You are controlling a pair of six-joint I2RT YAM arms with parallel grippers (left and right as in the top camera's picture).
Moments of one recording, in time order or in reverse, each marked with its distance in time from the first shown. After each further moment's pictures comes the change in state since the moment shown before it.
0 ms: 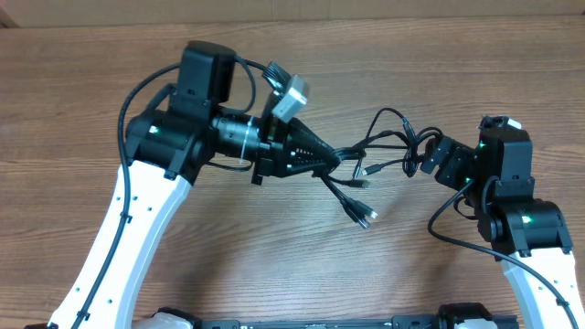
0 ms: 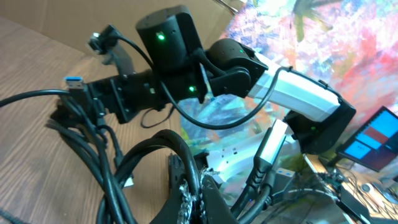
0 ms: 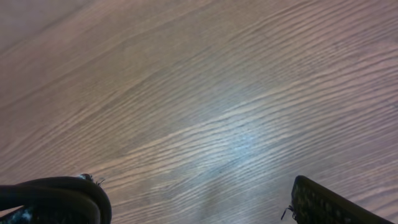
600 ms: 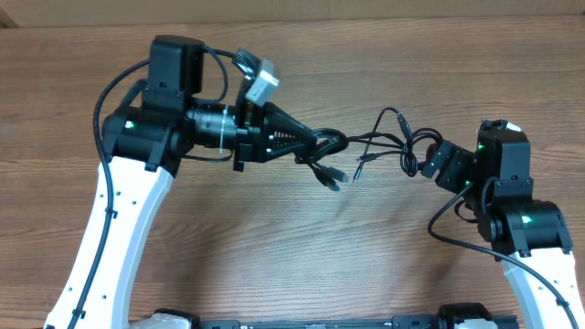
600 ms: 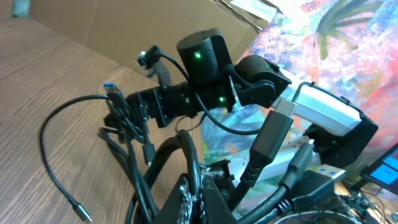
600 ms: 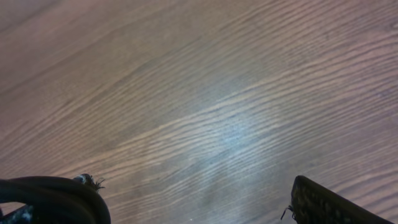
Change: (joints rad) left arm 0.124 0.000 0.000 0.000 0.000 0.000; right arm 0.000 0.000 0.000 -0.048 0.017 0.000
